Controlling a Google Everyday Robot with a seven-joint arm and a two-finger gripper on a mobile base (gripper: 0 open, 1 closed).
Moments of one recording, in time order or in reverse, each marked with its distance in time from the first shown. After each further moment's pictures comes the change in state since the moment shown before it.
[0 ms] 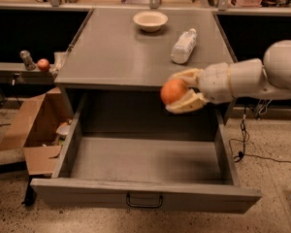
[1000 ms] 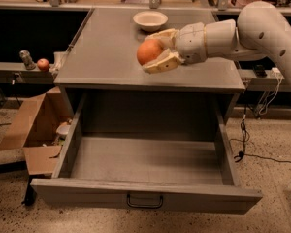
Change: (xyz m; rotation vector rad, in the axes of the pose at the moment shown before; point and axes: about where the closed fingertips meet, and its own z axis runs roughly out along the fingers) arm -0.086 -0.088 0.037 -0.001 -0.179 -0.054
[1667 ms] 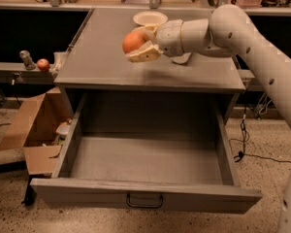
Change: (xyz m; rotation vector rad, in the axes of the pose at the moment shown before) arm 0.010 -0.049 0.059 0.081 -0.020 0.048
